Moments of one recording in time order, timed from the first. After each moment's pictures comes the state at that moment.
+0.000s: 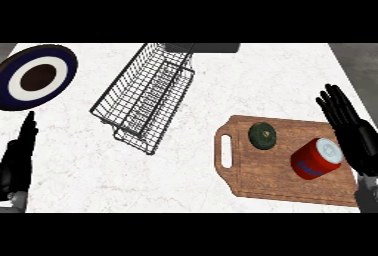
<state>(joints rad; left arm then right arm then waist) 0.00 0.54 -0.12 -1.39 0.10 0.44 0.09 -0.11 -0.45 0.03 -1.44 -0.34 0.11 -0.22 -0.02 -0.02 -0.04</state>
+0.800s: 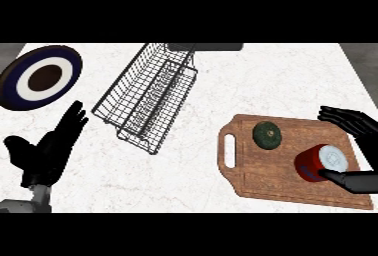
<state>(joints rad) -0.04 0.44 -0.15 -1.54 0.32 0.16 0.12 -0.02 -0.56 -0.02 -1.61 -0.37 0.29 -0.20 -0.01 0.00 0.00</state>
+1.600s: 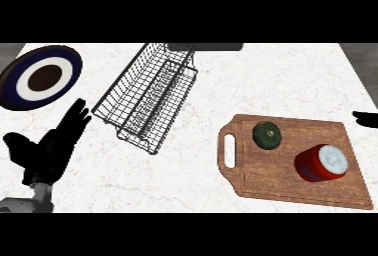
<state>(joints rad) -0.05 0.42 -0.14 -1.56 0.32 0.14 0.15 0.00 -1.10 -0.05 -1.84 -0.02 0.59 -0.16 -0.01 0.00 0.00</state>
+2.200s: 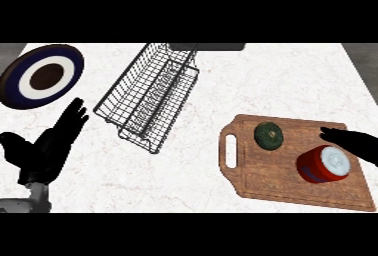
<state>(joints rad) -0.05 0.40 -0.09 -1.57 0.29 0.09 0.17 0.04 -0.91 0.04 -1.98 0.18 0.60 0.08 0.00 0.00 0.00</state>
